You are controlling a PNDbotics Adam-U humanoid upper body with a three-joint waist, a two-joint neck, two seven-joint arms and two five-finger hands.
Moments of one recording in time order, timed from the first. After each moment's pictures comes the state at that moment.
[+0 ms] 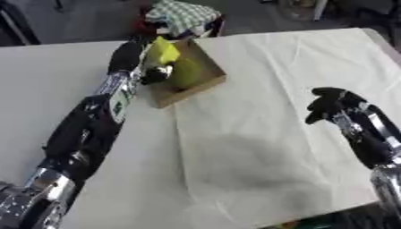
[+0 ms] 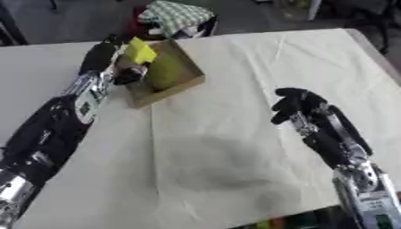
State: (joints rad) left arm -0.98 0.16 -0.10 -0.68 -1.03 0.18 0.20; right arm -0.14 -0.21 0.06 -1.80 -0.02 -0.12 0.30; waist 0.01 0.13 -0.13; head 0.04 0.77
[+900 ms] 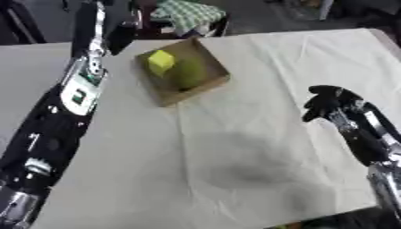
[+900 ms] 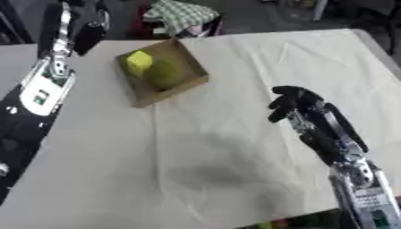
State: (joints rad) left arm -0.74 0.34 -0.16 -1.33 -0.35 0.03 0.26; right arm -0.14 -0.21 0.05 -1.80 -0.02 -0.12 0.29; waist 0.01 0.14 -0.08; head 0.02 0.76
